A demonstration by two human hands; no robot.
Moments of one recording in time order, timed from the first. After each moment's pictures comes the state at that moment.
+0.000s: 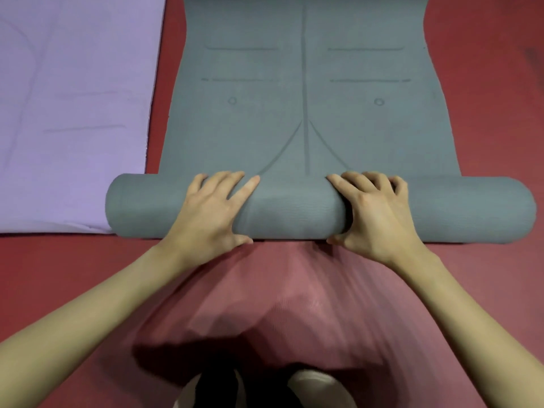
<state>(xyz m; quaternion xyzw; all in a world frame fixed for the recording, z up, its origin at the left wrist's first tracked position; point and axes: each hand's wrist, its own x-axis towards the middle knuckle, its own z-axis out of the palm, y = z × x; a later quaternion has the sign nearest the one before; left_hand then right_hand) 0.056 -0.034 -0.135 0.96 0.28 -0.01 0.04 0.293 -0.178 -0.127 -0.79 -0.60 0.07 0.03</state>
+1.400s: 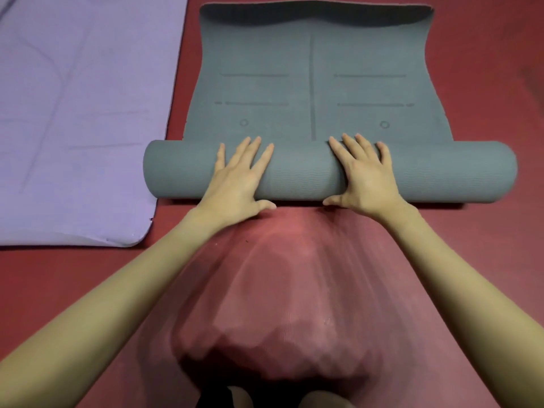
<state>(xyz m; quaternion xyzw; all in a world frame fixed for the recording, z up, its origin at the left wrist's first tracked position) 0.103 0.017 -0.136 0.95 0.32 0.00 0.05 0.321 -0.102 -0.134 -0.80 -0.60 0.06 0.03</state>
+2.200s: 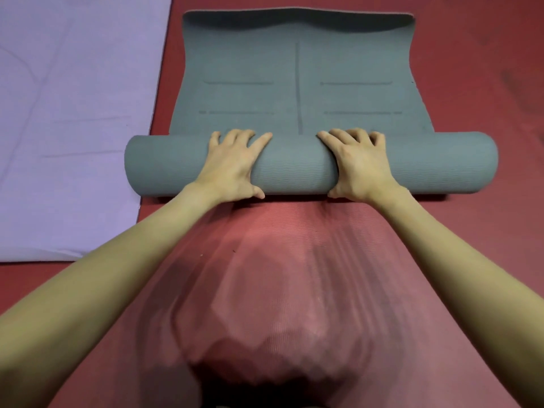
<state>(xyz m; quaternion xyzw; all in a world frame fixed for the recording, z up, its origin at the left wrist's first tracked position) 0.140 0.055 -0.131 0.95 0.31 -0.02 0.04 0.350 -0.078 -0.130 -0.79 -0.62 0.00 0.00</state>
